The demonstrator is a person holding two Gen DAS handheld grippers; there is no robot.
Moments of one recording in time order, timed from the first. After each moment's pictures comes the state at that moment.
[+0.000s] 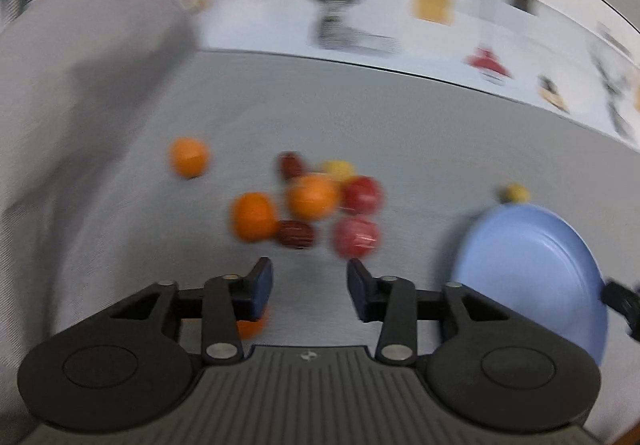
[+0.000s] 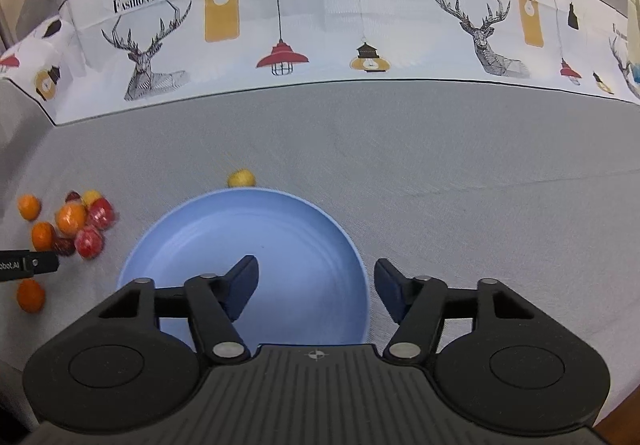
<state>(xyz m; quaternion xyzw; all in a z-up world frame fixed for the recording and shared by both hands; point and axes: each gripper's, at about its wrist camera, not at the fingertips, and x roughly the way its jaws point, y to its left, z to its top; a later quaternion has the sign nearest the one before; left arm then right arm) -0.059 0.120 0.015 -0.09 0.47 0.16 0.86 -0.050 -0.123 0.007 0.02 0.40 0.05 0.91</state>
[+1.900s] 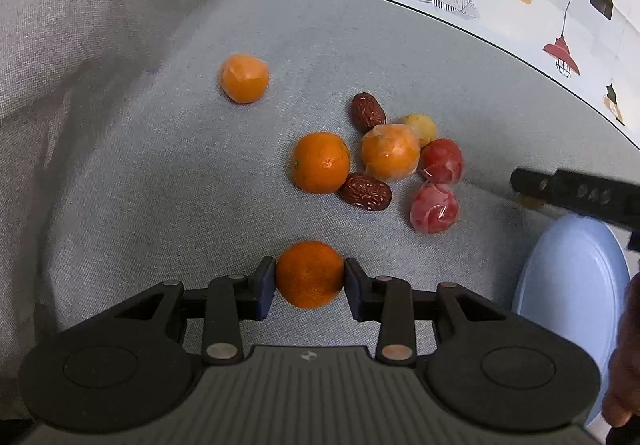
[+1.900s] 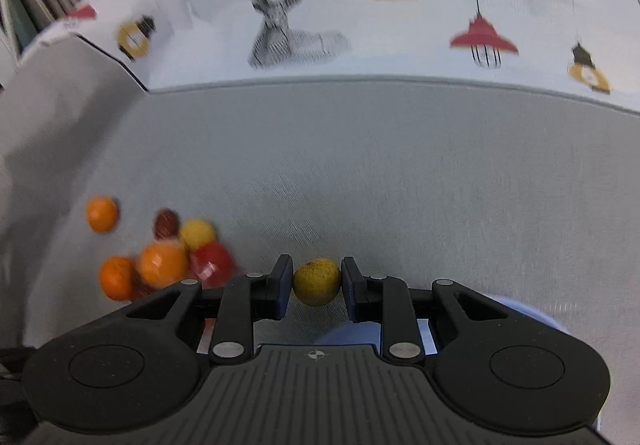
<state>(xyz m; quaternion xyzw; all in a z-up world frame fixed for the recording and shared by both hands) -0.053 0.156 -0.017 -0.14 0.54 0.19 0.81 0.077 -0.026 -0.018 0.00 0.45 0.22 0.87</state>
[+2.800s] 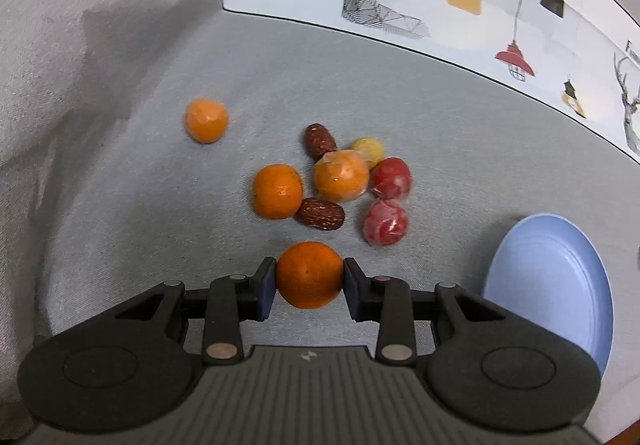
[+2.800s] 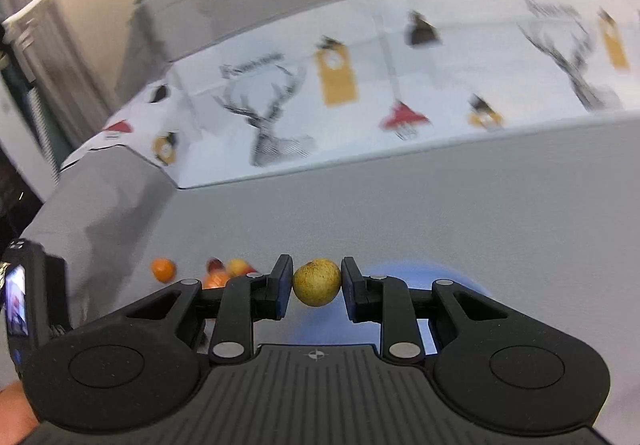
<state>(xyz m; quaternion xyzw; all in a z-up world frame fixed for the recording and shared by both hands) -0.055 0.135 0.006 -0.11 0.50 0.15 0.85 -0.058 -0.092 0.044 0.11 0.33 0.17 0.92</state>
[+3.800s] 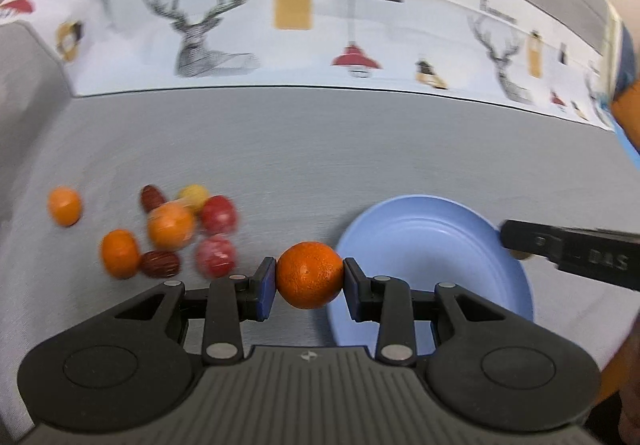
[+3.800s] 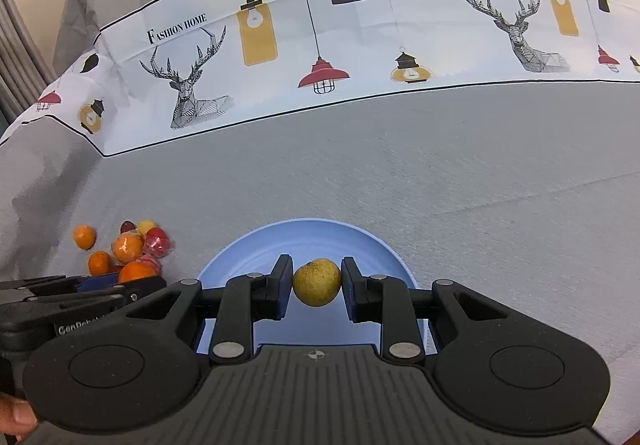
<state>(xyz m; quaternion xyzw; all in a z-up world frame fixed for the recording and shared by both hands) -0.047 0.056 0.019 -0.04 0.43 -0.04 0.90 -0.047 -0.131 0.014 0.07 0.37 0.11 0.92</state>
